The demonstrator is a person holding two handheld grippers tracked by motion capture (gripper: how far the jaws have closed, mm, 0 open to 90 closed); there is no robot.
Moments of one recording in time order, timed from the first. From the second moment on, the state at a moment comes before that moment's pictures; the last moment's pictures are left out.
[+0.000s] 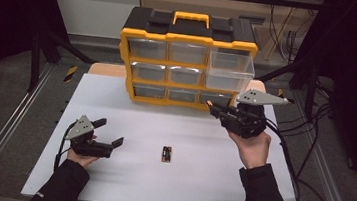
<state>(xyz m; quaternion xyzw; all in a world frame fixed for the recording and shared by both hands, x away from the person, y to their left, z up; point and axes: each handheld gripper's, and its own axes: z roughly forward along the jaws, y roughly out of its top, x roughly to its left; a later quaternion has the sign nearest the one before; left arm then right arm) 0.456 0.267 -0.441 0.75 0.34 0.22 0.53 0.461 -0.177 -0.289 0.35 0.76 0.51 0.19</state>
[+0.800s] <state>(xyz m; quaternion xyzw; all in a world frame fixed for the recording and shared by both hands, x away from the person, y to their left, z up) 0.457 0.266 -0.442 0.75 0.34 0.22 0.53 0.497 -0.183 -0.217 0.37 0.74 0.51 0.25</state>
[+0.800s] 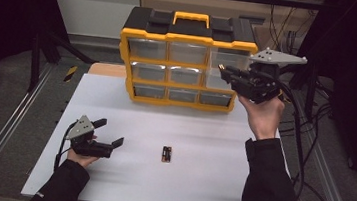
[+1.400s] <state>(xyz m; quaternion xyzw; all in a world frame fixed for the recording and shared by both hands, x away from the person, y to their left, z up) 0.457 0.266 -0.443 0.75 0.34 0.22 0.53 0.545 -0.192 -0.215 0.42 0.71 0.49 0.28</state>
